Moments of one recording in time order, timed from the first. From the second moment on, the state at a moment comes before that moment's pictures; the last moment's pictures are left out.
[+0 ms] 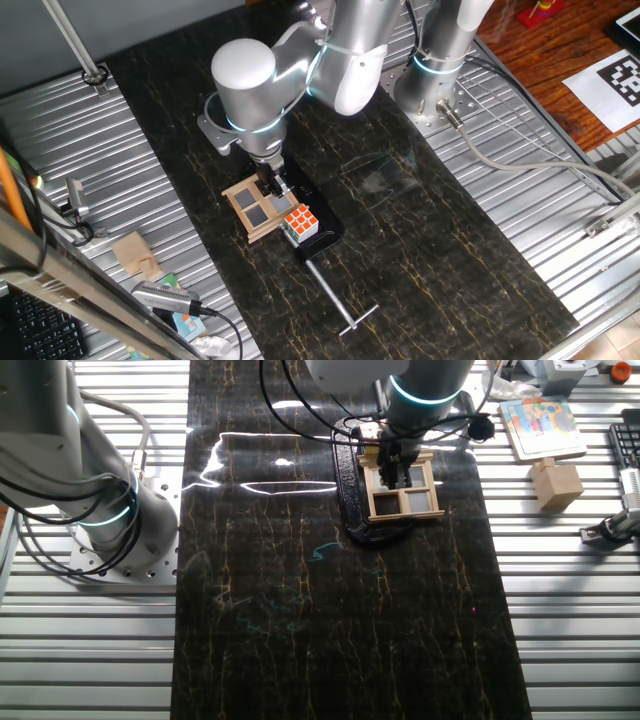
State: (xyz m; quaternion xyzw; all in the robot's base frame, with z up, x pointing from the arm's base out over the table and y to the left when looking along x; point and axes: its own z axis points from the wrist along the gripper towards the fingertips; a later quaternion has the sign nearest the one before) arm 0.488 0.094 0.029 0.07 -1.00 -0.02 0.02
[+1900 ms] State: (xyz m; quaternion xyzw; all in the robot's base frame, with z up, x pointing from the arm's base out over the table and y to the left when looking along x) arm 0.488 0.094 0.020 0.07 -1.00 -0.03 0.02
